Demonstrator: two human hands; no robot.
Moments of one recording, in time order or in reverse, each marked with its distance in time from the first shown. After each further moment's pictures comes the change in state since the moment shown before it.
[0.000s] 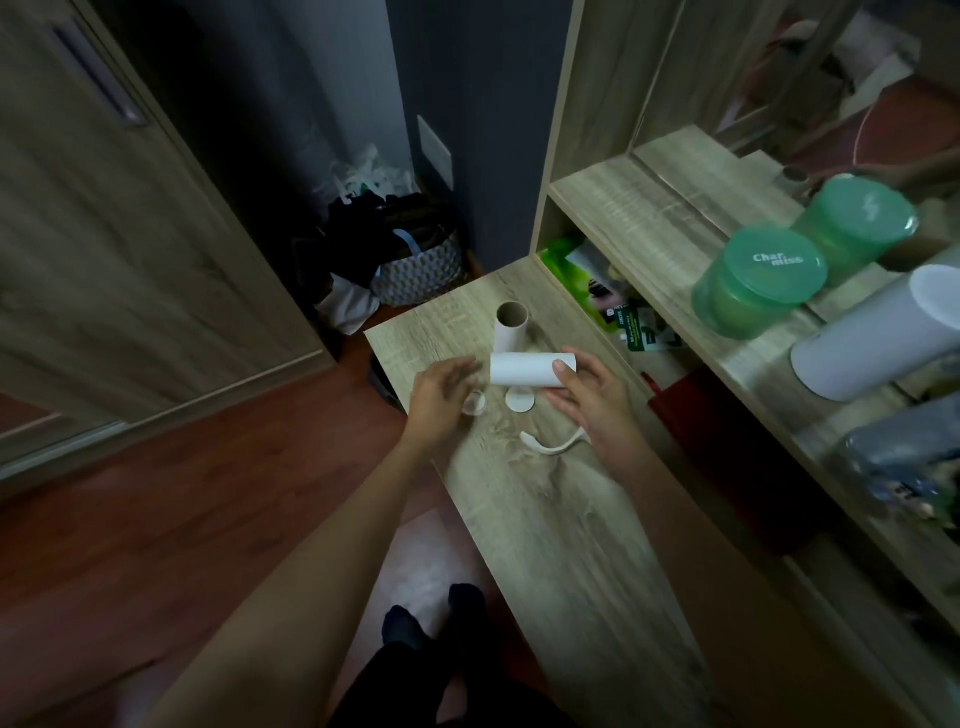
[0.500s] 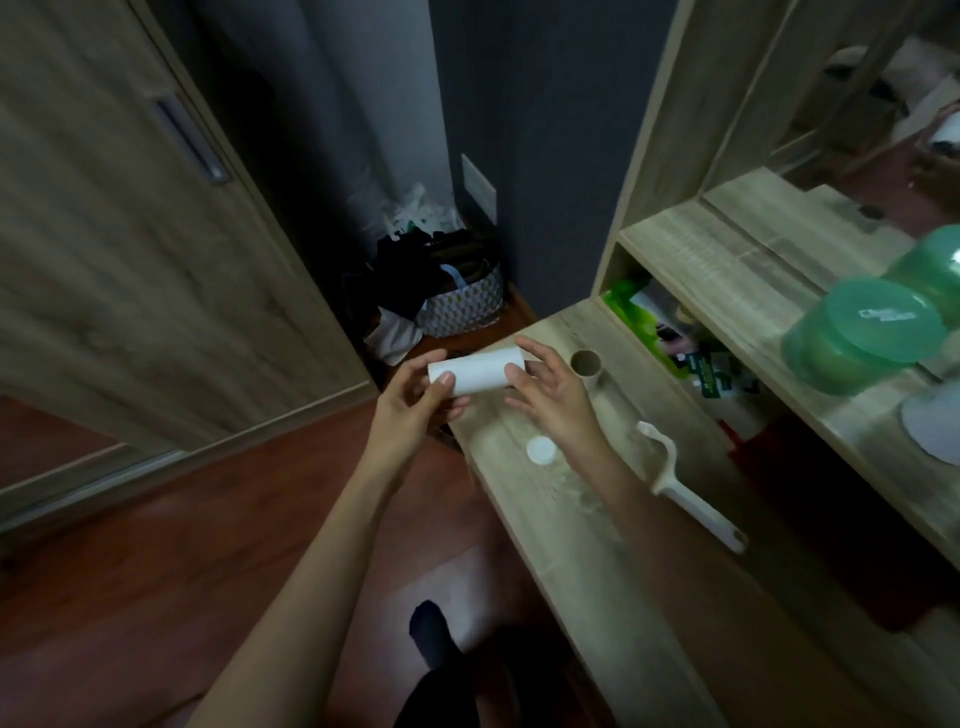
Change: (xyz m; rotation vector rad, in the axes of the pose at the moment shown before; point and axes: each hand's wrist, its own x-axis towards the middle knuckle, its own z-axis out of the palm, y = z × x) left_hand -0.013 0.055 -0.126 -0.622 0.090 -0.134; right_hand 0.009 -0.008 0.135 -0.170 -0.252 -0.173
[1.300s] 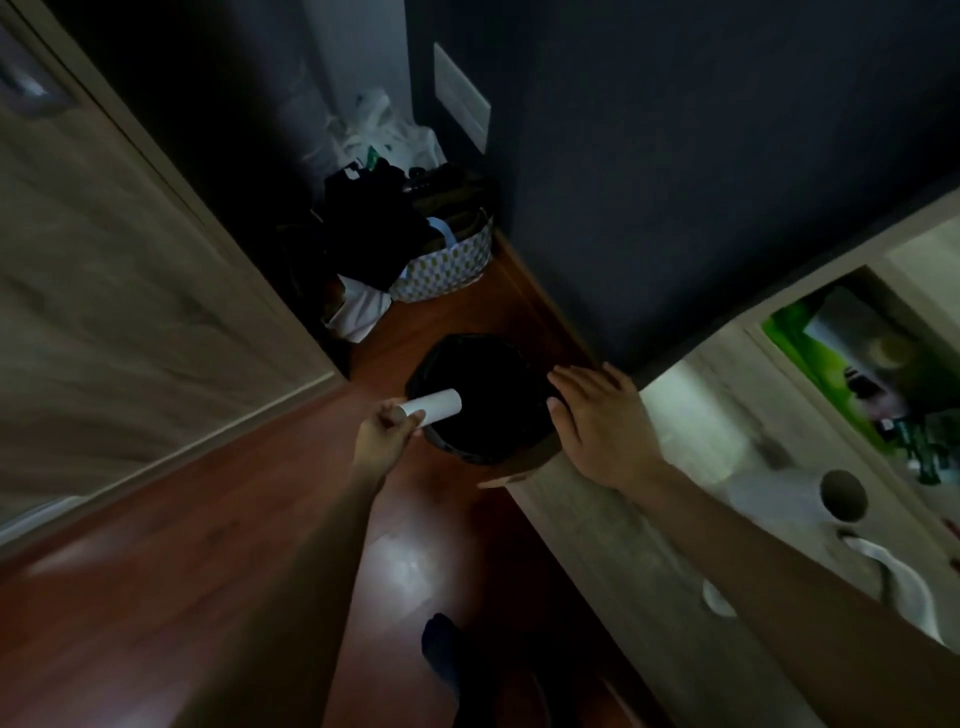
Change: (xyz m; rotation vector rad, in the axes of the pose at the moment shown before) left_hand 0.299 -0.196 -0.199 0.424 0.079 -0.452; right_hand 0.200 0.109 0.056 -1.703 -0.122 0.000
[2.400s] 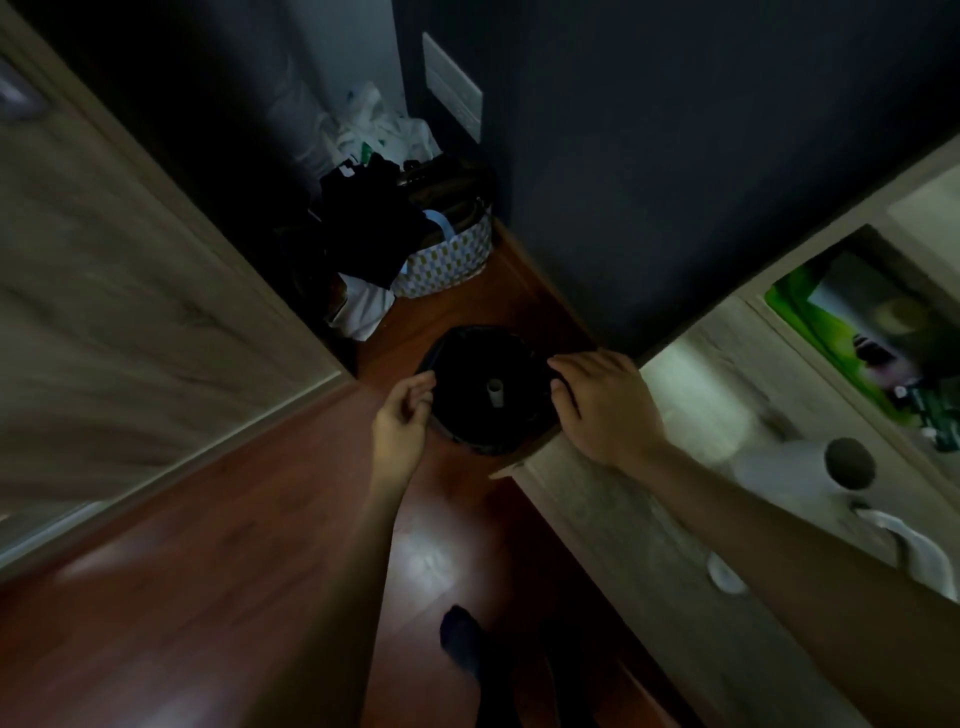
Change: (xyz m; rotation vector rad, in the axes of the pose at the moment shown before) left_hand -0.058 0.036 0.018 -0.006 0.007 0.397; right_hand -0.003 0.001 0.000 0.082 0.096 0.023
